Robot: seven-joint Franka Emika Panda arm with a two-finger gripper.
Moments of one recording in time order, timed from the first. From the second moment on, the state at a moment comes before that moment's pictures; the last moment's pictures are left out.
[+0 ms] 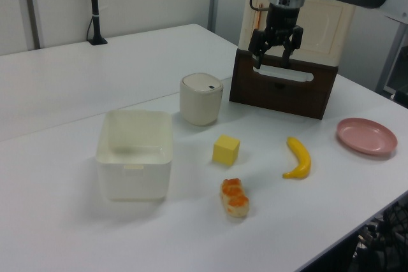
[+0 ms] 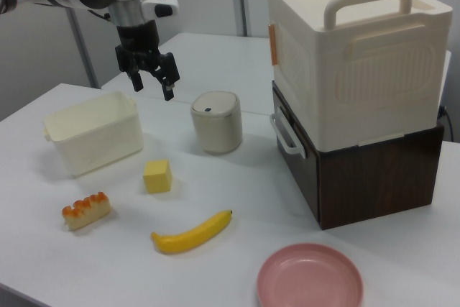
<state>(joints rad) -0.02 0.09 -0.01 -1.54 0.00 1.66 0.07</state>
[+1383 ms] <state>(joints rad) -0.02 0.16 -0.01 -1.53 -0.02 1.66 0.06</state>
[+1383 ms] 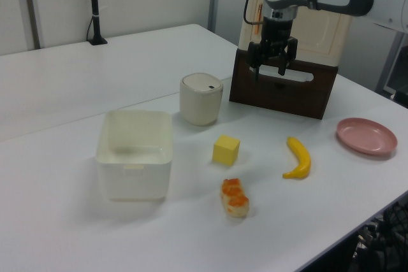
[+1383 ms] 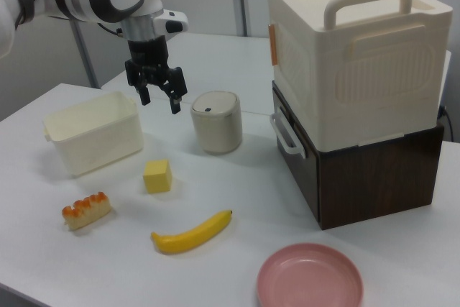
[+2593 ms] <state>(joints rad) 0.10 0.16 0.02 -1.50 0.02 1.66 -0.24</state>
